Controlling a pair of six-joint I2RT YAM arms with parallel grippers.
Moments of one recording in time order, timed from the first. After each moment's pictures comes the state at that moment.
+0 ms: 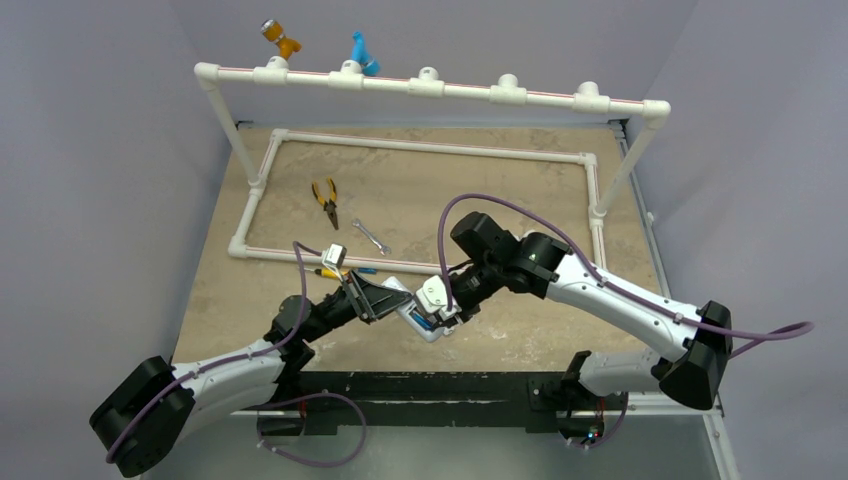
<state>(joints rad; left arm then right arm) -0.75 0.87 0.02 1.02 0.31 -1.39 0.95 1.27 1.16 -0.83 -0.78 -1.00</state>
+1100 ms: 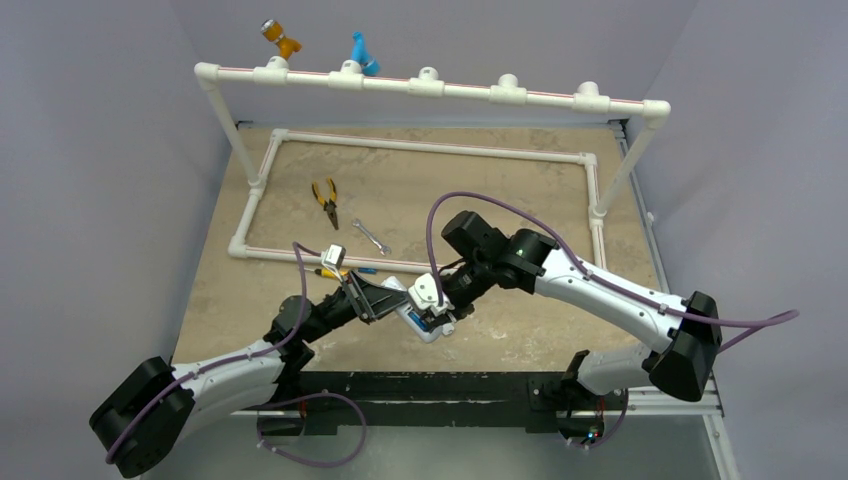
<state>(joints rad) -0.75 0.87 0.01 1.01 0.30 -1.38 0.95 1.34 1.18 -0.83 -0.81 -0.99</state>
